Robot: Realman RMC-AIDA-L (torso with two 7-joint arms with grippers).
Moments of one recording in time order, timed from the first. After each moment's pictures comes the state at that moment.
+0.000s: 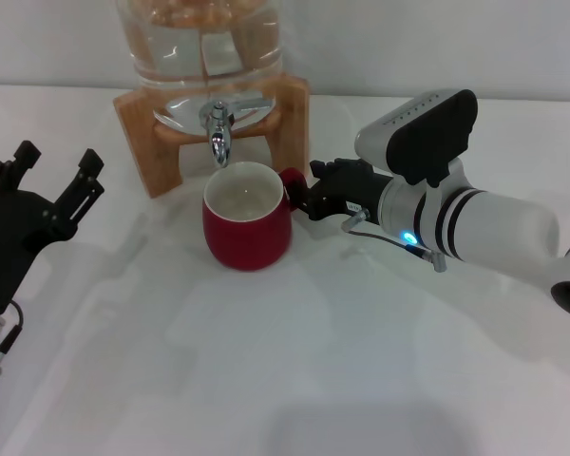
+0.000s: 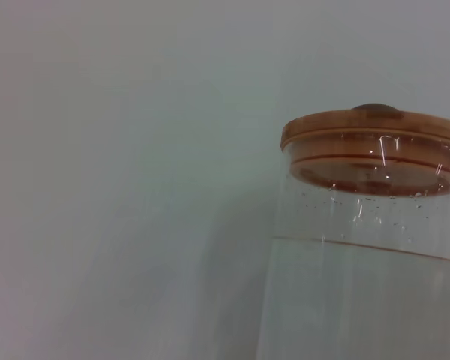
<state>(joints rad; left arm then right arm) -0.31 -2.10 1.37 0.11 -2.81 -1.42 2.62 0.94 2.03 0.46 0.51 -2.23 -0.31 0.35</state>
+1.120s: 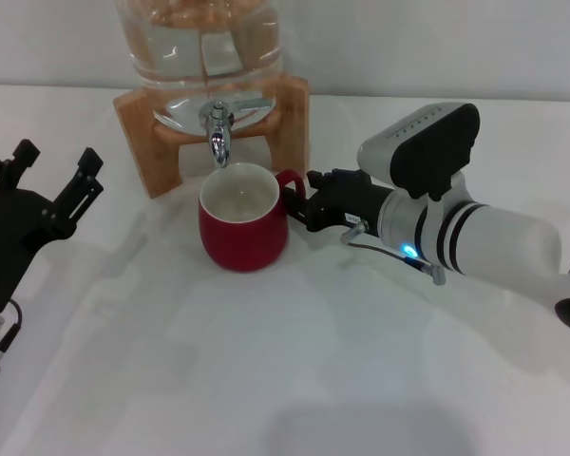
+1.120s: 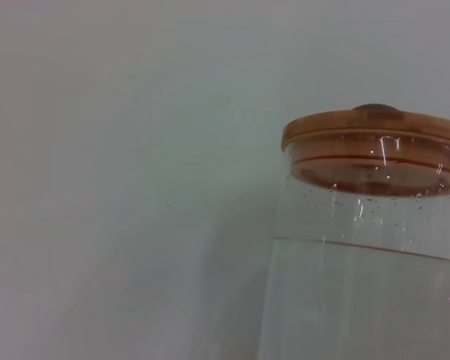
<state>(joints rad) -0.31 -2.09 1.37 0.11 -2.81 -1.42 2.62 0.91 2.03 0.45 0.53 -2.23 -0.33 0.35</state>
